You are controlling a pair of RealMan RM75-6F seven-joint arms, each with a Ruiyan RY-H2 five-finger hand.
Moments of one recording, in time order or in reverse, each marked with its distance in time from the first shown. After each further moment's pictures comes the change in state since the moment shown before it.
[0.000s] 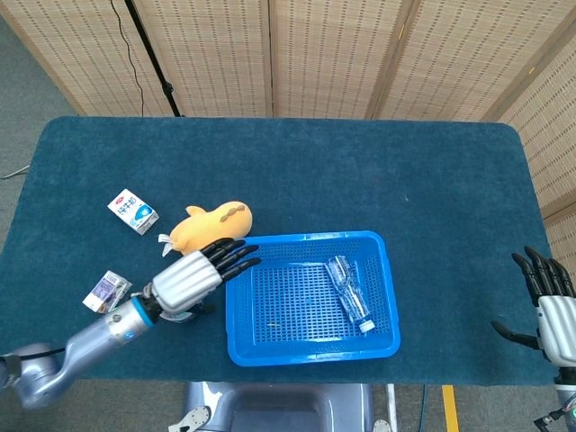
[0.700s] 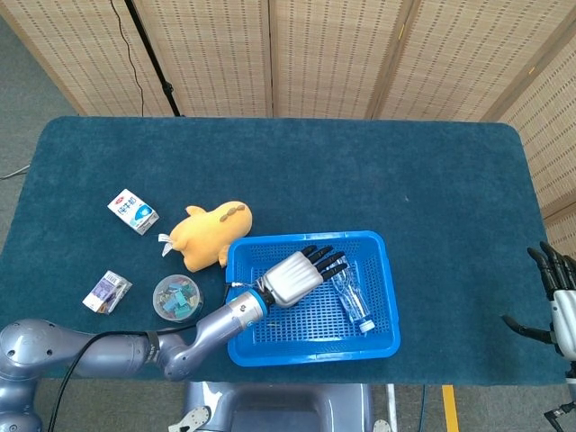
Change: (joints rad) left arm -0.329 -0.534 -0.165 0.281 -0.569 -0.223 0.577; right arm 0.007 0.014 0.021 0.031 0.046 -0.026 0.068
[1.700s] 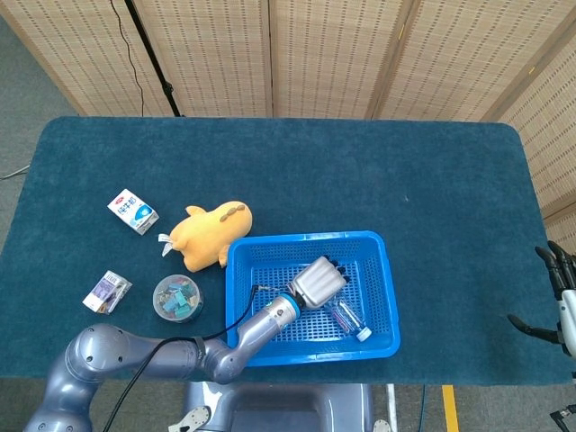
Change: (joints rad) left arm -0.169 -0.249 0.004 0.267 -0.222 0.029 0.155; right arm -0.006 0.015 0.006 0.005 0.008 0.003 0.033
